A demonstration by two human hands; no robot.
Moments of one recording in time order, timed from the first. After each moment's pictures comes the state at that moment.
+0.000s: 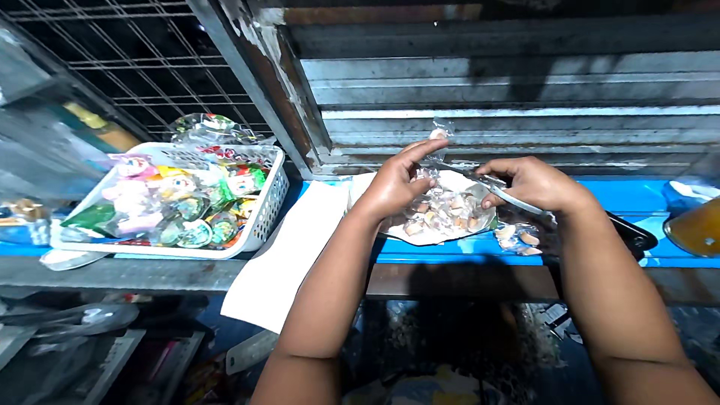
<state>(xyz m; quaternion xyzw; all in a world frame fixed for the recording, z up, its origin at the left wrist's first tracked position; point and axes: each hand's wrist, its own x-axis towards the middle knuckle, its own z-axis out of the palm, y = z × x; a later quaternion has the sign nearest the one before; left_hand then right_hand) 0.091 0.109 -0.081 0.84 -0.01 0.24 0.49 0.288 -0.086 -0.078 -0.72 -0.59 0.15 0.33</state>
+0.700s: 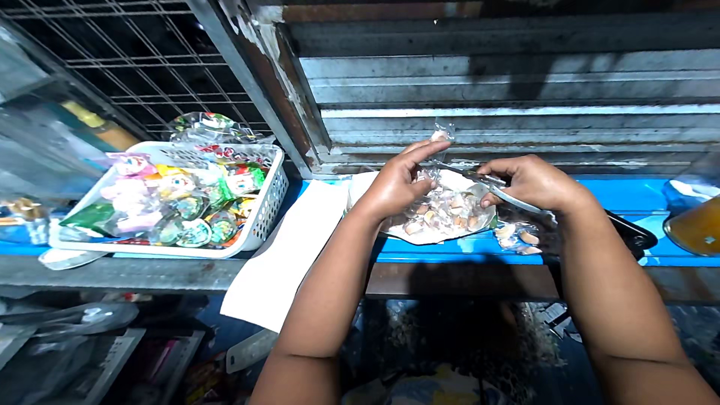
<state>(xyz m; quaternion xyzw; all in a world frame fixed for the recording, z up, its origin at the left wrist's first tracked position) 0.092 0.108 -0.082 0.85 -0.02 0.23 0.48 0.287 -0.086 -0.079 -0.72 -0.60 0.12 0.32</state>
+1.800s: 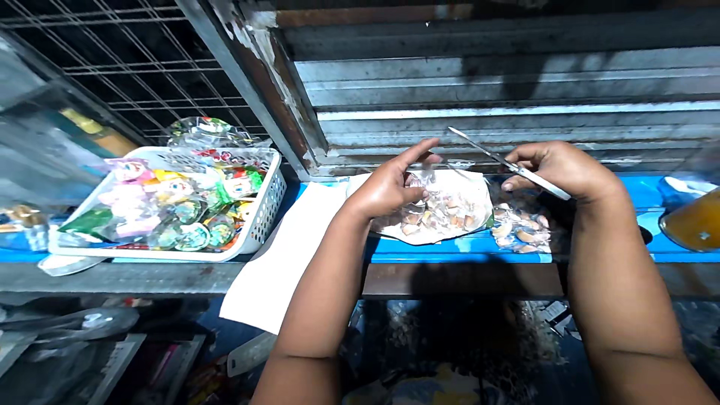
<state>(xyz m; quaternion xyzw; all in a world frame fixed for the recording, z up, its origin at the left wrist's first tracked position) 0.085 0.115 -0.074 0.84 -0.01 0.13 0.52 0.319 -0.107 -0.068 -0.73 -0.55 0.17 0.37</state>
